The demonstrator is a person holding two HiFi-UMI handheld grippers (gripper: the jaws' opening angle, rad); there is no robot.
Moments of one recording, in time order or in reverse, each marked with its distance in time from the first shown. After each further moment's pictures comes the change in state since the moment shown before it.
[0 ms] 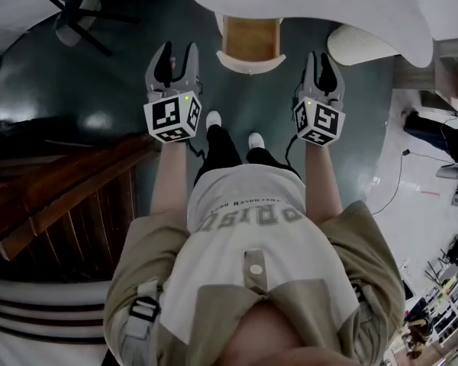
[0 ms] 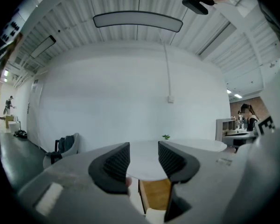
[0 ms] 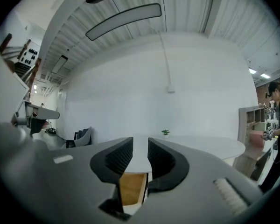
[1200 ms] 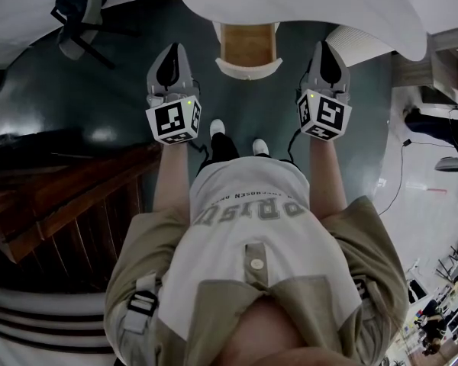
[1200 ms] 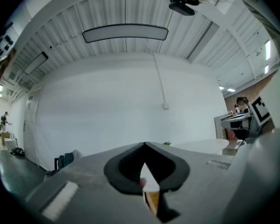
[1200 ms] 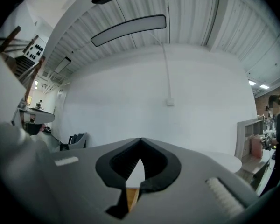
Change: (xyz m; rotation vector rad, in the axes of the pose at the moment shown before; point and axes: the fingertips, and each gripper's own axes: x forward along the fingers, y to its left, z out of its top) left arm -0.005 -0.008 0.038 0.136 -0.128 -0.018; right arm -0.004 -0.004 0.063 -0.065 -0.109 -0.028
